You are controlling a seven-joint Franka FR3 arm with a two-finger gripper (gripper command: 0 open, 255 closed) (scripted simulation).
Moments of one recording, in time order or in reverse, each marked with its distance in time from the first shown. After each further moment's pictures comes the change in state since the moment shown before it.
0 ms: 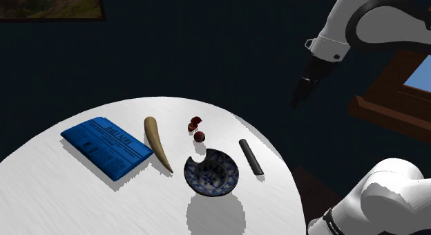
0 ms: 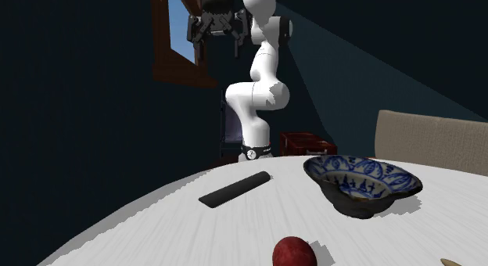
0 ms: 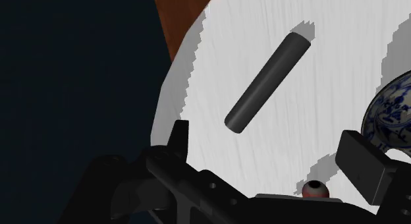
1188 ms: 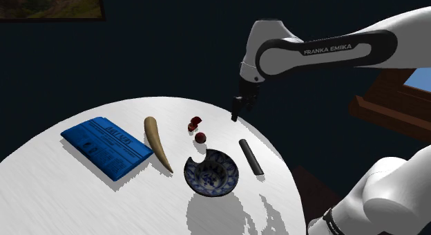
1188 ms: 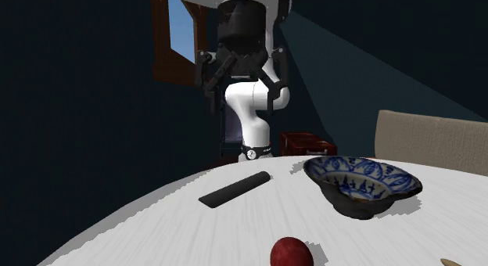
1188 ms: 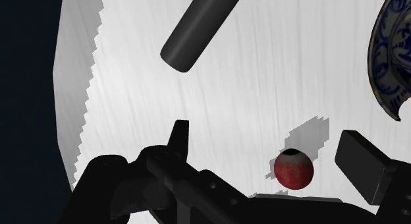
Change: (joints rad) arm 0.064 0.541 0.165 0.157 0.028 0.328 0.159
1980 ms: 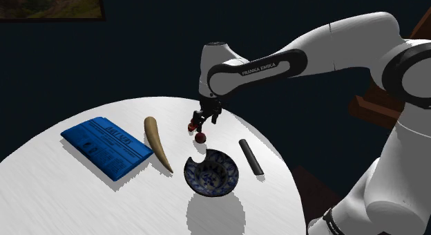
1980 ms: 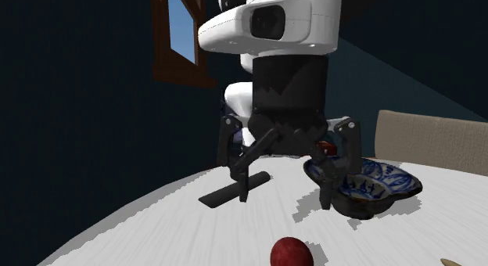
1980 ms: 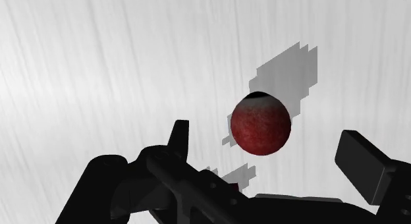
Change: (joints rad) arm 0.064 0.458 0.066 0.310 -0.094 0.094 0.136
